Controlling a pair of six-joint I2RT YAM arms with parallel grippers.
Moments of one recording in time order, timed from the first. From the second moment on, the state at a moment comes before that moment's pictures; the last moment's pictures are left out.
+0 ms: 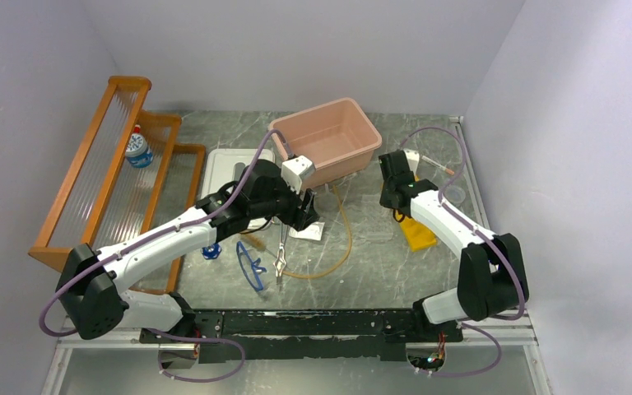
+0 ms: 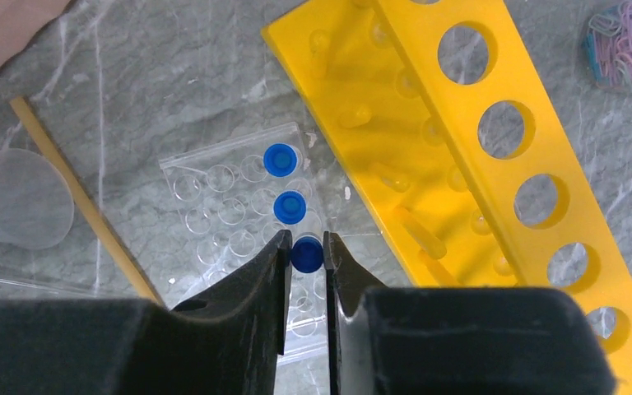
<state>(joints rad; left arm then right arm) -0.83 1.31 1.01 -0.21 0.15 -0.19 0.33 1.41 0.92 -0.45 0.38 0.43</state>
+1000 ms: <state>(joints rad) -0.83 1.25 1.00 -0.21 0.09 -0.22 0.33 1.15 0.94 -0.58 0.23 0.44</state>
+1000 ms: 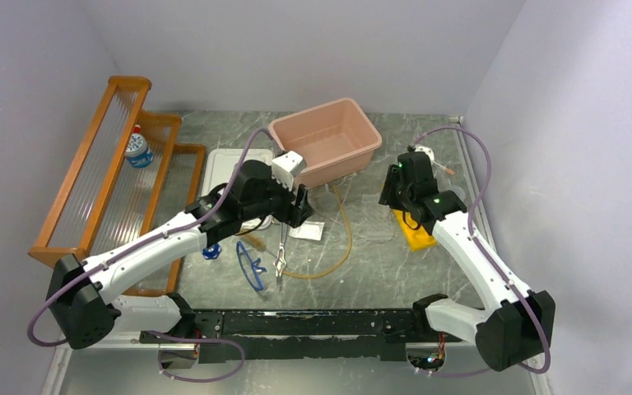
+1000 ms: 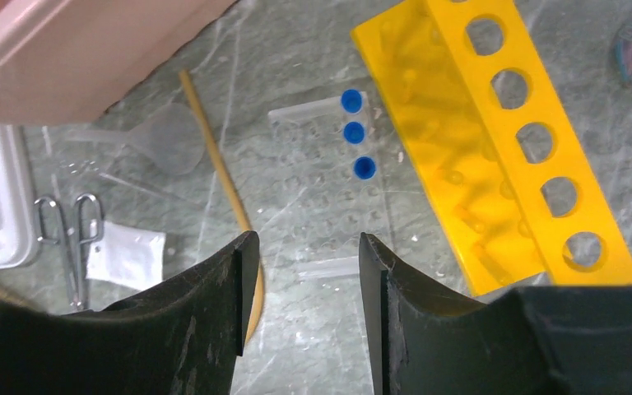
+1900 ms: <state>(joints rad) -0.82 0.96 0.86 -0.30 -0.27 -0.40 0.76 1.59 0.91 -0.18 0.27 0.38</state>
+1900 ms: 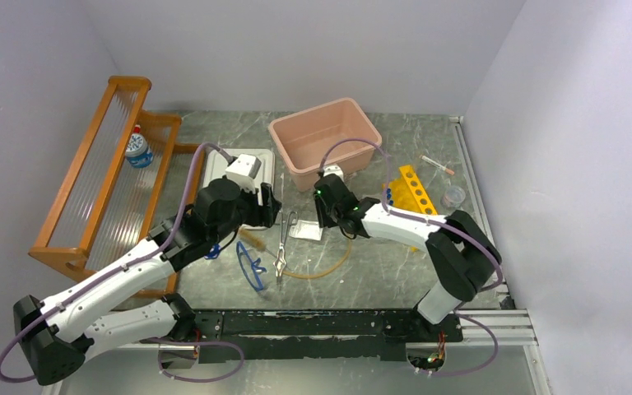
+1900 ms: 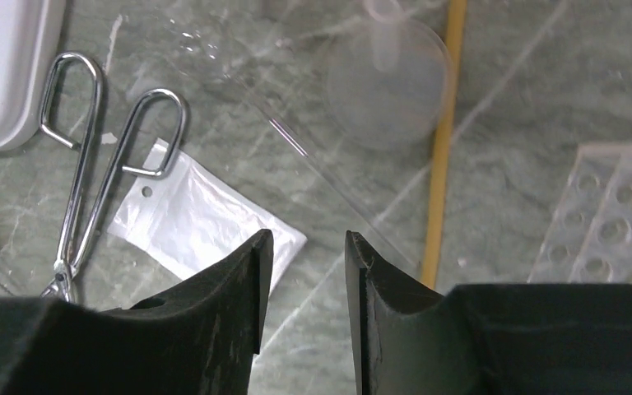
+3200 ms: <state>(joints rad) -0.82 0.95 0.89 -0.37 -0.33 -0.40 0.79 1.87 1.03 0.05 0.11 -0.17</state>
